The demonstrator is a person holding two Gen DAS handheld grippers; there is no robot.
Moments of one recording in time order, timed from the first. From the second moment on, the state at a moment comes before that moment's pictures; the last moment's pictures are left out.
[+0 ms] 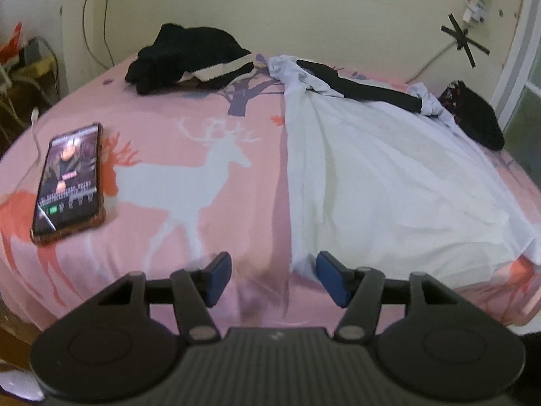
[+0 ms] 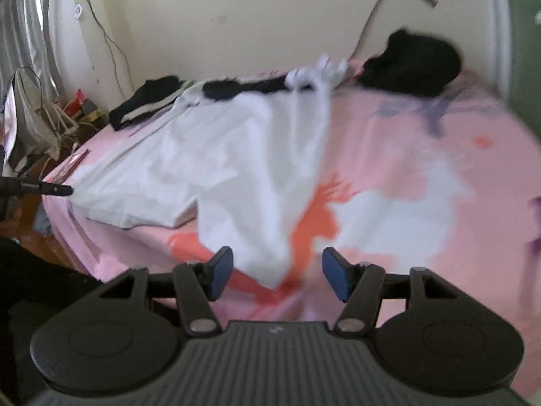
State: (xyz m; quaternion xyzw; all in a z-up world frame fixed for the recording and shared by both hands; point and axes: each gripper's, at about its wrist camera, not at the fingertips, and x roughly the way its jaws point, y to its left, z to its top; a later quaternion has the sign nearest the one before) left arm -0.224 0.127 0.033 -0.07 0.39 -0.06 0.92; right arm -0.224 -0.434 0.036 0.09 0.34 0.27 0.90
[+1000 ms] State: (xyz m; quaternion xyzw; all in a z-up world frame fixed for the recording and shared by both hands) left arm 0.003 0.100 0.096 -0.16 0.35 0.00 0.92; right arm 0.024 -0.412 0.082 0.18 0.24 0.19 0.93
